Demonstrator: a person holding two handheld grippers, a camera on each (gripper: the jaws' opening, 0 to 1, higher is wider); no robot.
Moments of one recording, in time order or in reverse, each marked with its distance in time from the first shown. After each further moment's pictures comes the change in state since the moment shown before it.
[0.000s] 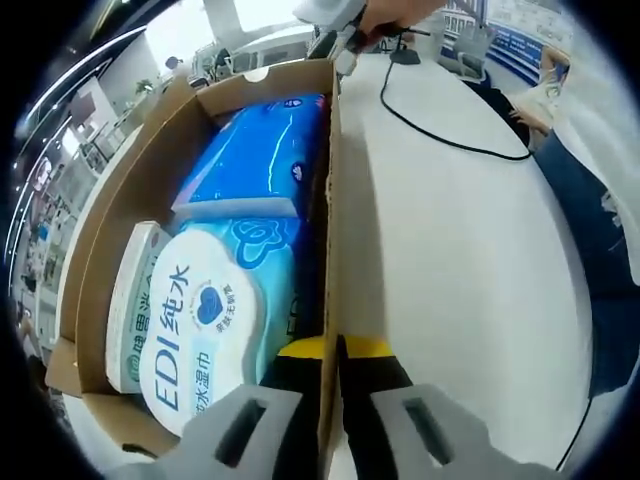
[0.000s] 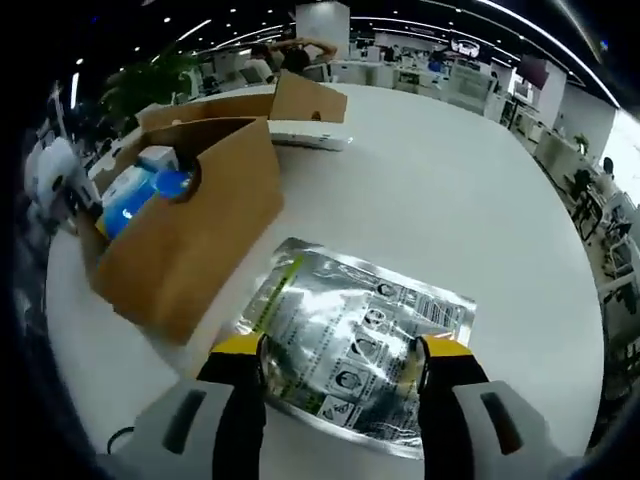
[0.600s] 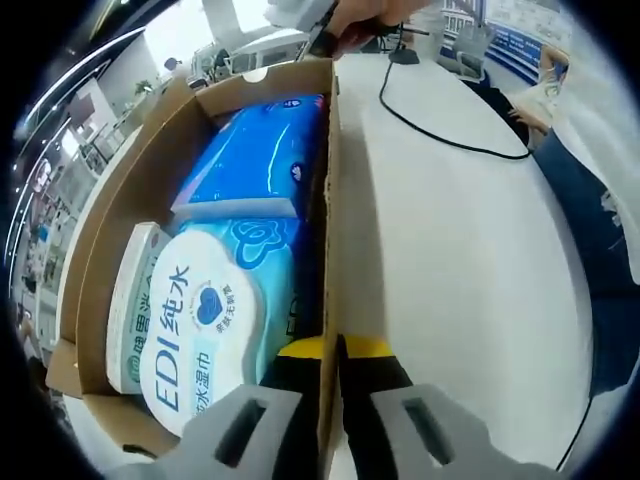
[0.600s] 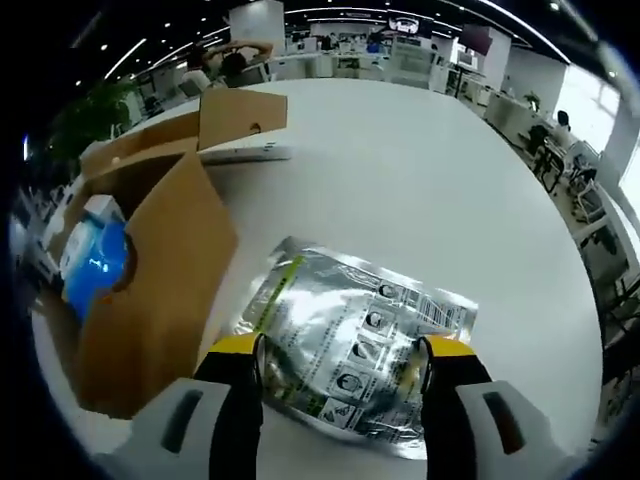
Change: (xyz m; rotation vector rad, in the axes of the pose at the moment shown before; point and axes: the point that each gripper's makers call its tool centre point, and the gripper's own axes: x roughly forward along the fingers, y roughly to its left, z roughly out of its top) left arm 0.000 0.000 0.000 0.004 0.000 -0.001; right arm 0.010 -0.004 0.019 0.185 0.046 -0.149
